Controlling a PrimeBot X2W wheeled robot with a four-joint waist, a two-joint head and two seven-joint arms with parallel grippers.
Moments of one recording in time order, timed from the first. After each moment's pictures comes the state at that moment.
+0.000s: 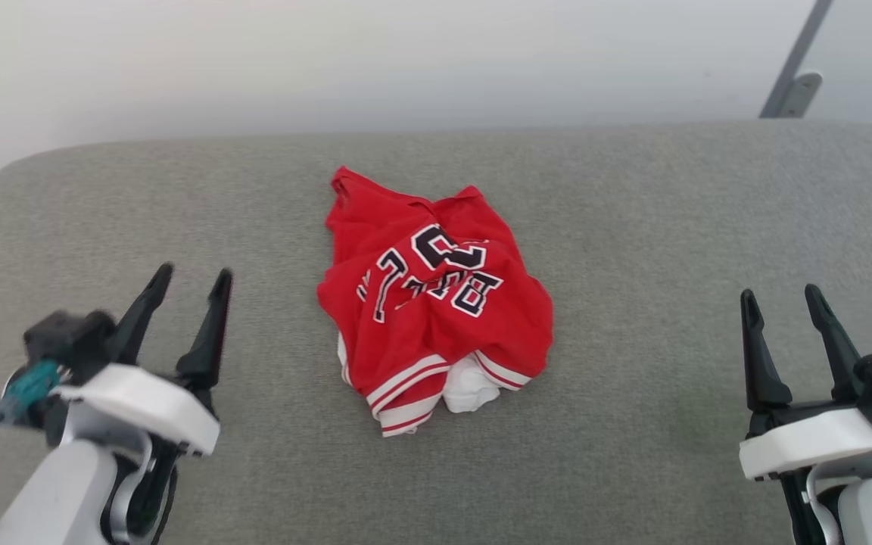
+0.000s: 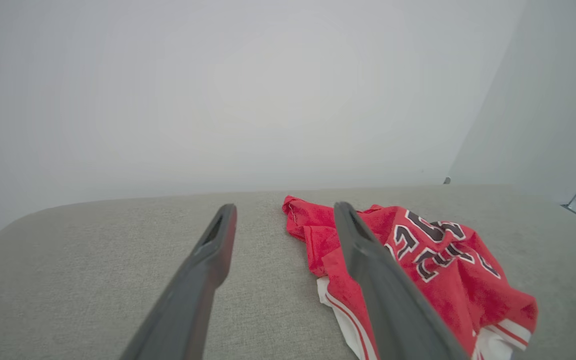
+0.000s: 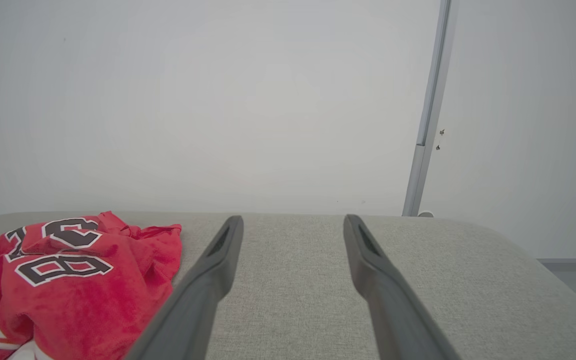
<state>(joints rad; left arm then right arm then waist) -0.30 0.51 -0.39 0.24 -0.68 0.00 -0.21 -0.12 -0.15 -0.06 0.19 0.19 0.13 -0.26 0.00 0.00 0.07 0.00</state>
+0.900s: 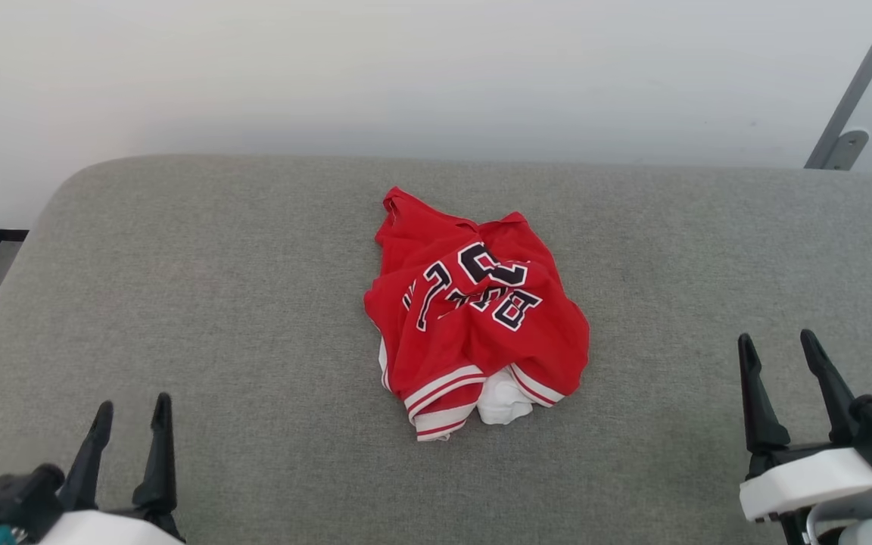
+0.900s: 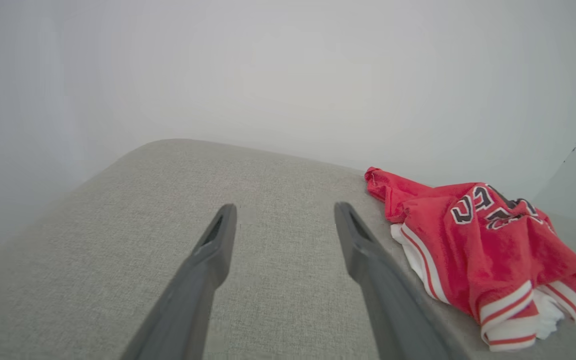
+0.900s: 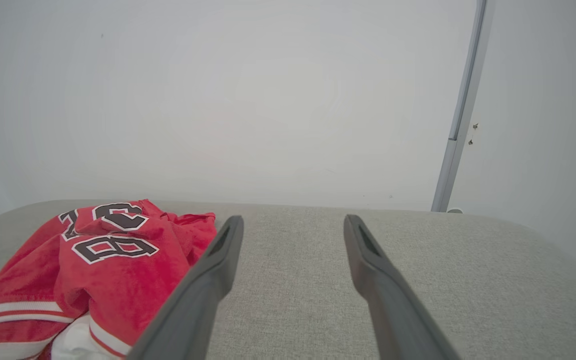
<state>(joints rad) 0.06 0.31 -0.06 0.17 -0.52 -0.06 -0.26 -0.04 -0.15 -0.06 0.19 0.21 0.13 -0.26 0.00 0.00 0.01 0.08</state>
